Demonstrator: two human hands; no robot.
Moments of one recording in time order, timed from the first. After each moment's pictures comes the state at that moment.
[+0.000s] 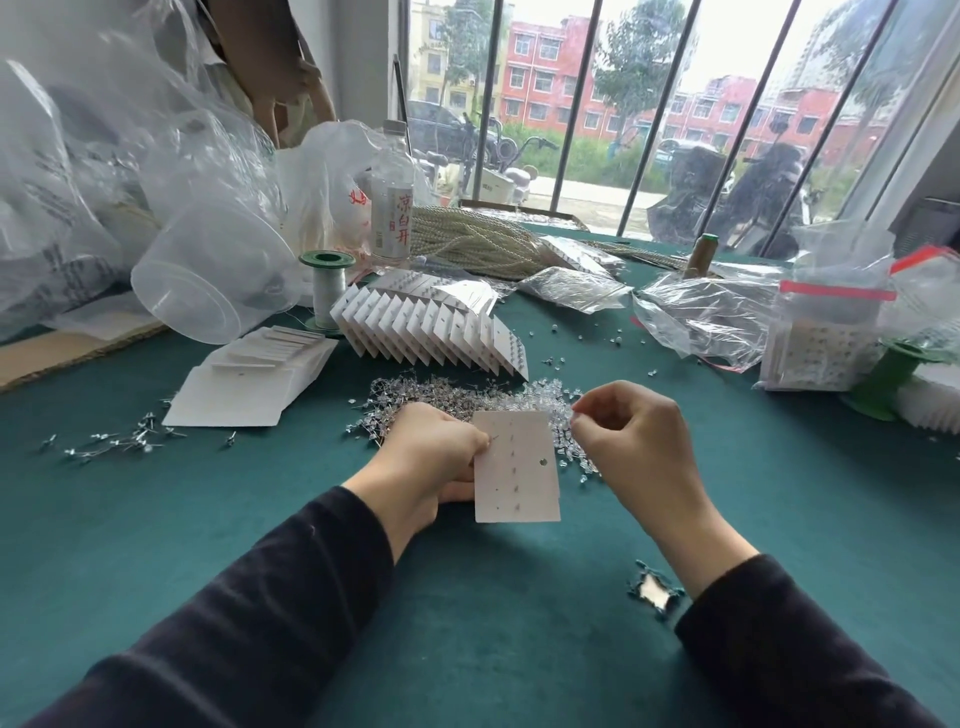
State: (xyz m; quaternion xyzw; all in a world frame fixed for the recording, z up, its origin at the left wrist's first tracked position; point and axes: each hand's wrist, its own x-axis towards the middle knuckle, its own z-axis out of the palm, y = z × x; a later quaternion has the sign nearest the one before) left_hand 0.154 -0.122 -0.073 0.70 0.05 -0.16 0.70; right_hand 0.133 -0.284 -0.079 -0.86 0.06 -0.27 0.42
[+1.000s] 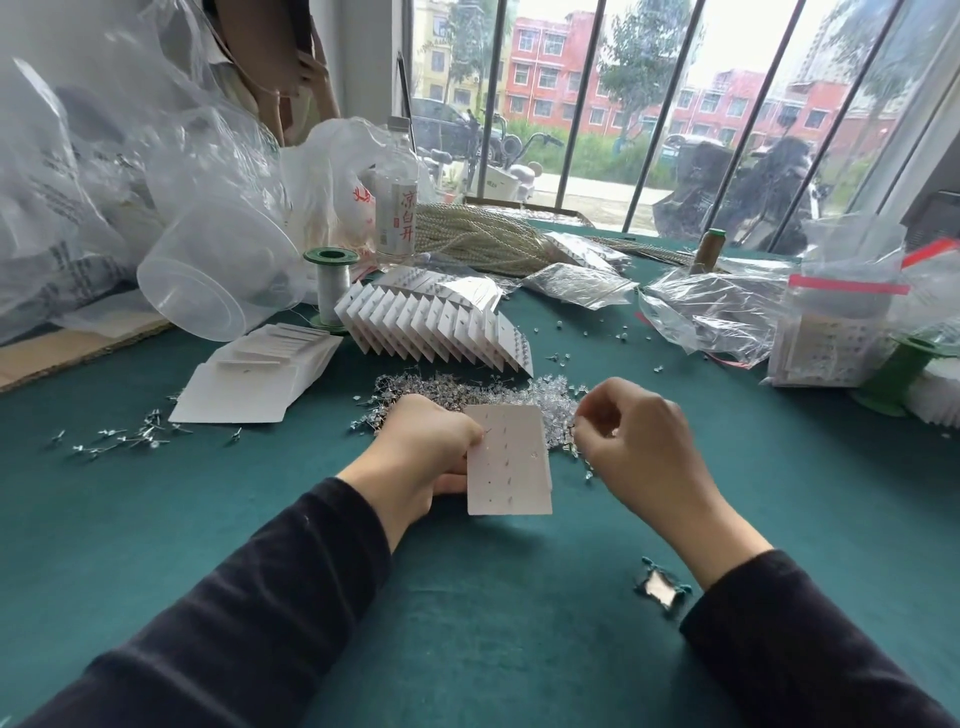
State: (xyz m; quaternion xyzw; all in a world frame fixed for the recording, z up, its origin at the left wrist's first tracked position) left_hand 0.156 -0.117 -0.069 0.71 0.06 -0.14 0.69; right_hand 0.130 -0.286 -0.075 -0.93 0.00 -0.25 0.28
